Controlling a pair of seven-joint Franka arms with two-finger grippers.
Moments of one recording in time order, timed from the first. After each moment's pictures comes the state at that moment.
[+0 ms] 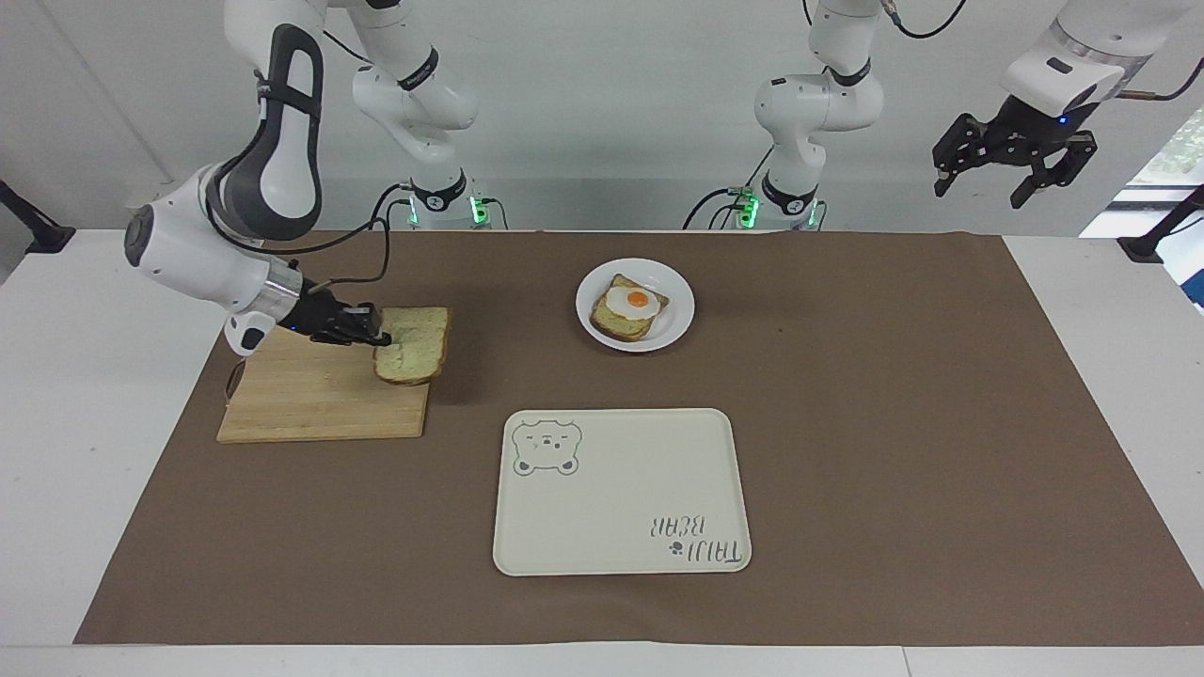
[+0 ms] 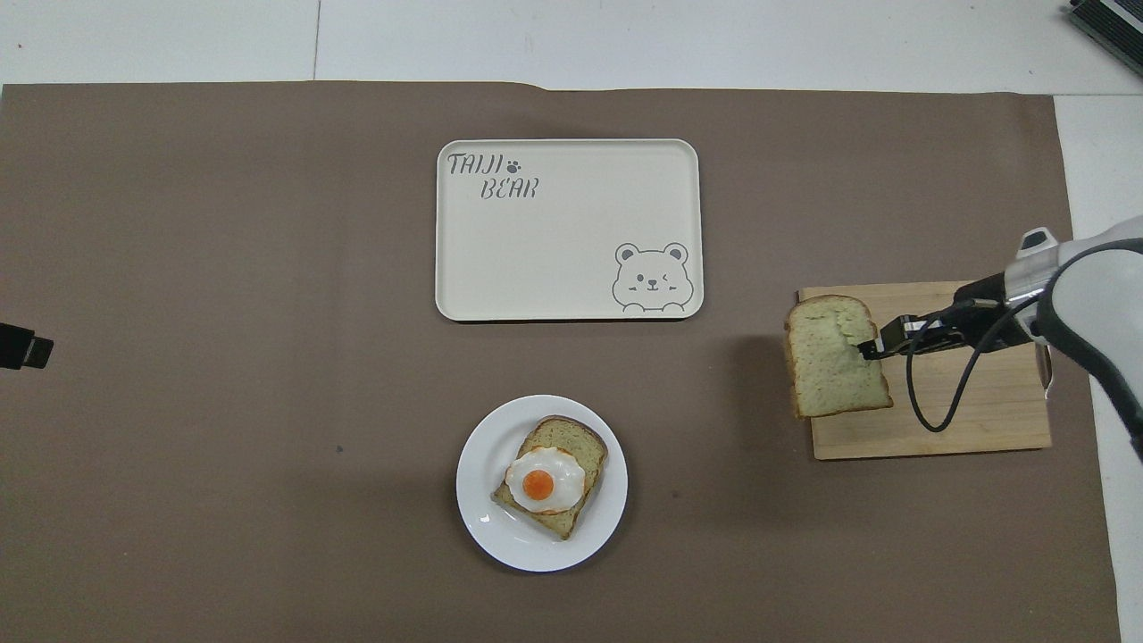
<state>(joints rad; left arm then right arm) -0.03 -0.04 0.01 -1.42 -0.01 1.32 0.24 -0.16 0.16 0.05 -1.94 0.49 1.78 -0.41</state>
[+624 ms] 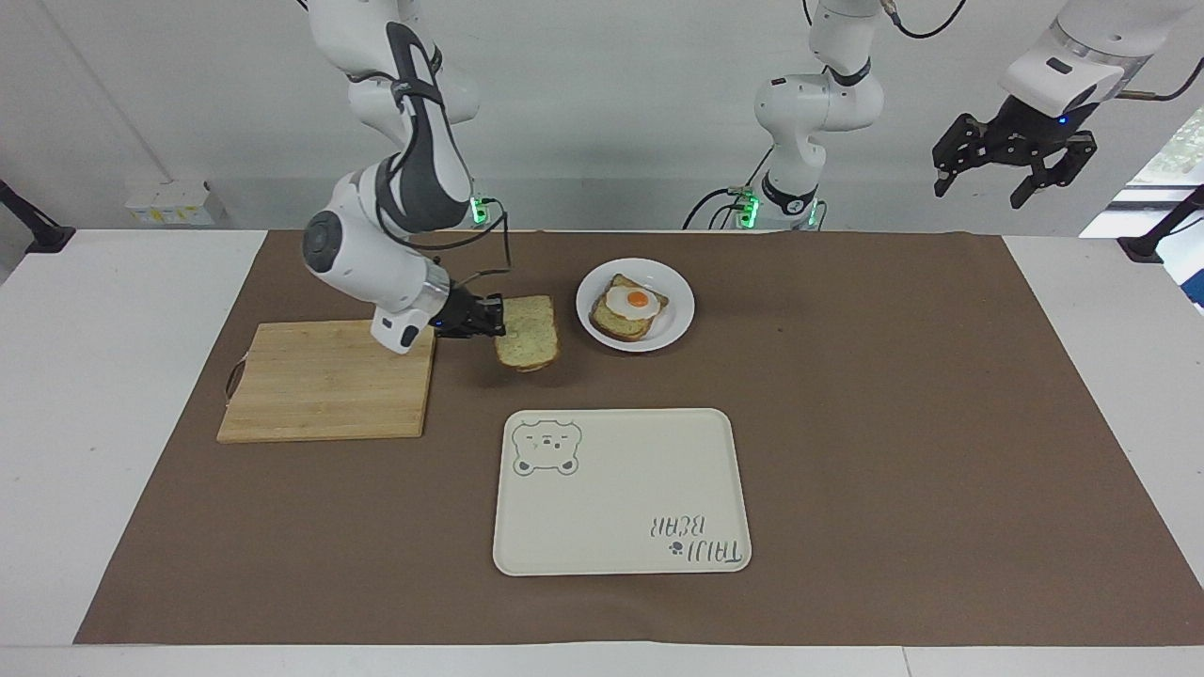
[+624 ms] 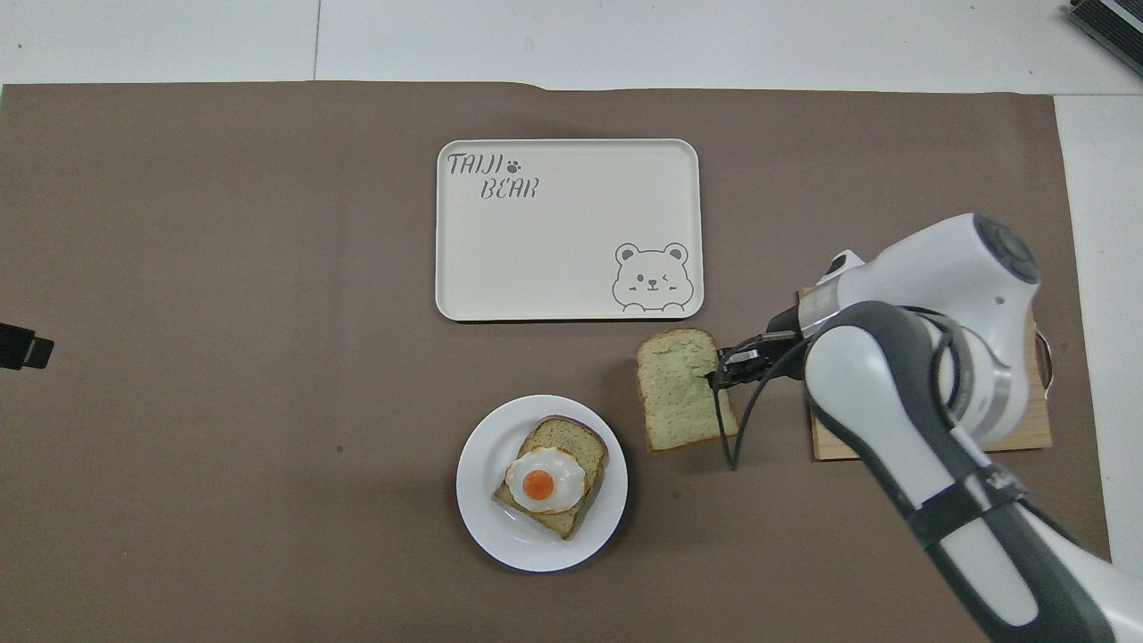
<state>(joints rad) -0.03 -0.04 0.01 -1.42 -0.01 1.32 0.24 0.18 0.13 0.07 -2.05 0.52 1.99 -0.09</state>
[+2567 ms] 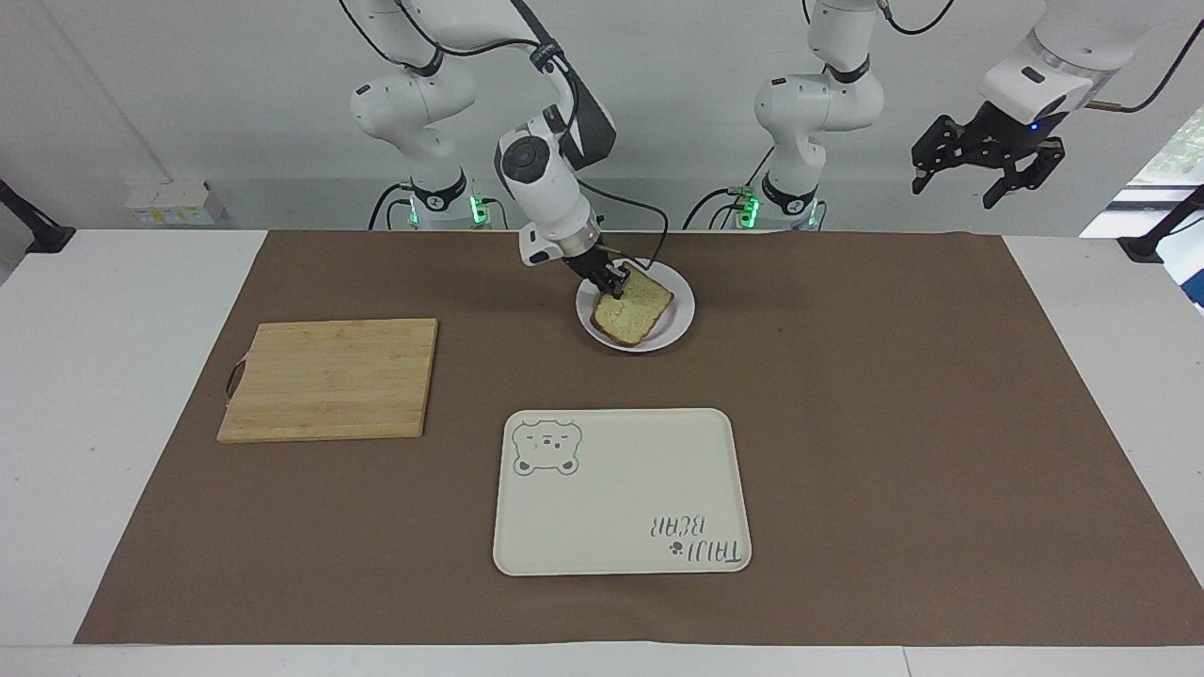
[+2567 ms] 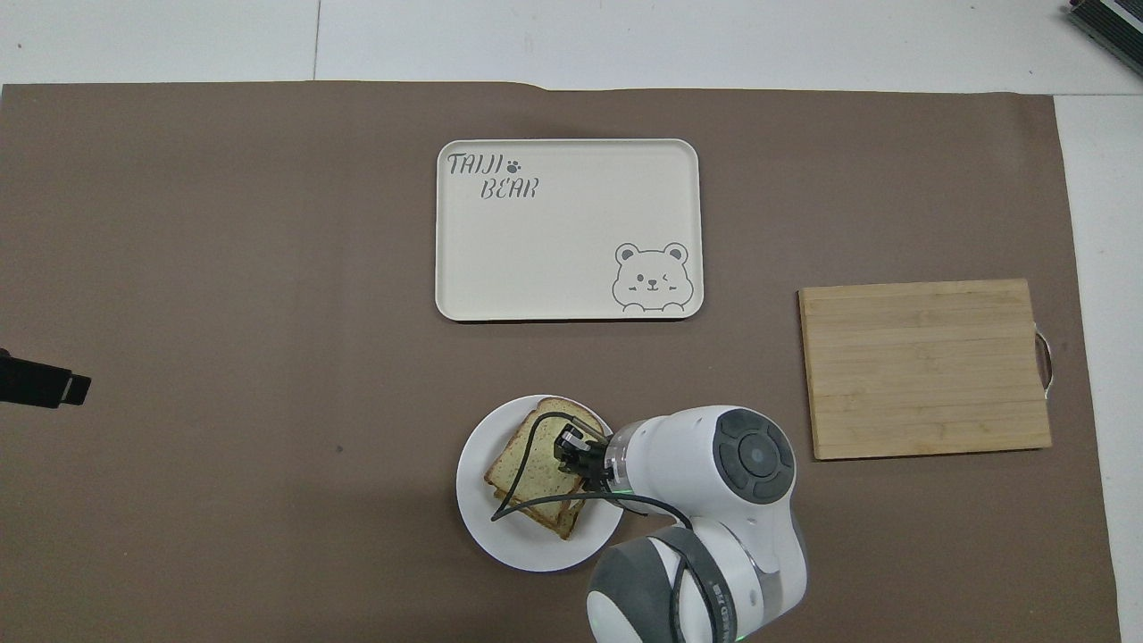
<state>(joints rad) -0.03 -0.14 0.01 -1.60 -0.08 1.38 0.24 0.59 0.01 0.07 -2.29 0.52 2.37 0.96</state>
